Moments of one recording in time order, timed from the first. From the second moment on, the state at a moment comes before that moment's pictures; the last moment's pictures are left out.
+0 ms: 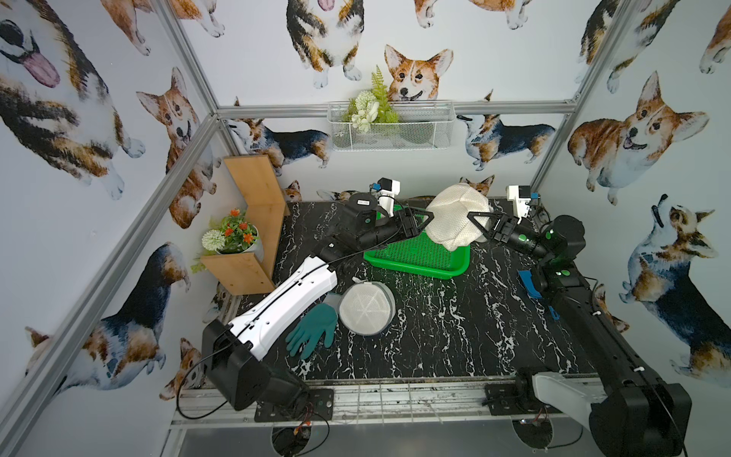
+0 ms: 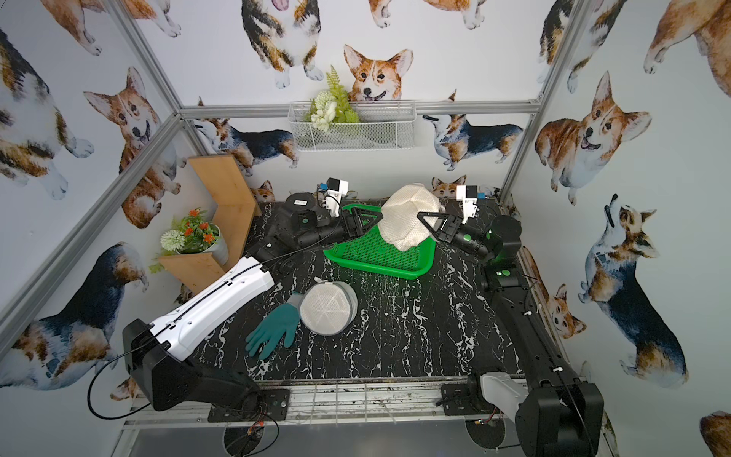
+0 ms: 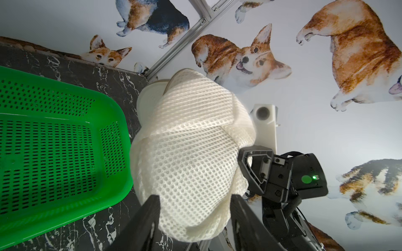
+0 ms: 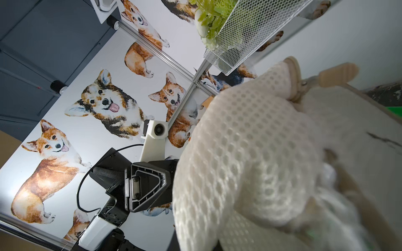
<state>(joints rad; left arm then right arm) -0.62 1.46 1.39 -0.13 0.42 -0.86 0.01 1.08 0.90 0.37 -0.92 1.09</state>
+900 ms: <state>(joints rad) -0.60 1.51 1.36 0.04 0.56 -1.00 0.09 1.15 0.89 0.57 -0.96 1.22</state>
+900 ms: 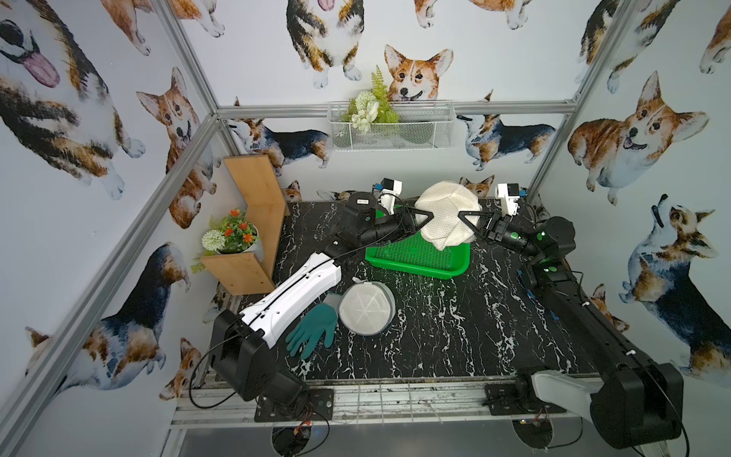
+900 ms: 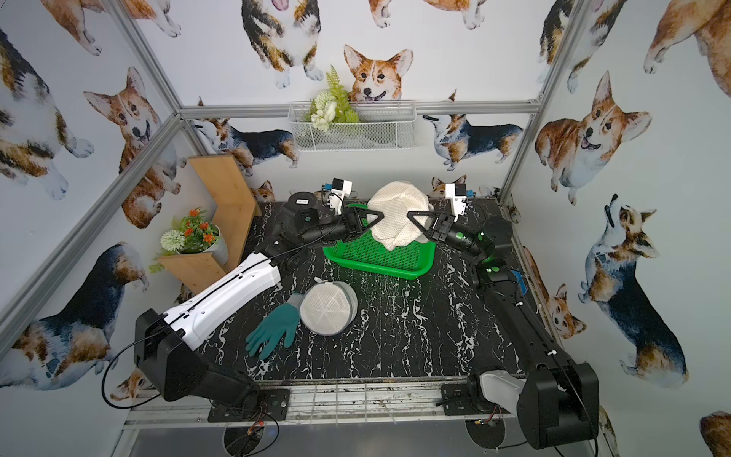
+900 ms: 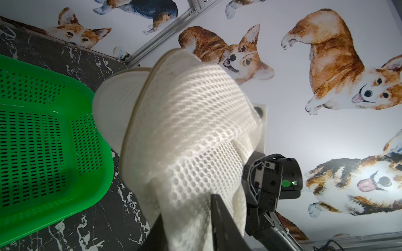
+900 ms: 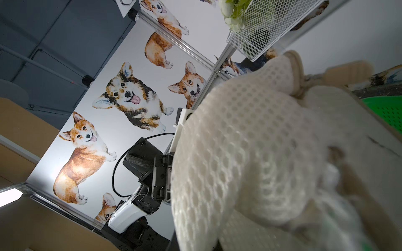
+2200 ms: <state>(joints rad) -0.56 1.47 1.30 0.42 0.42 -1.54 0.15 0.99 0.71 0.51 -0.58 0.85</state>
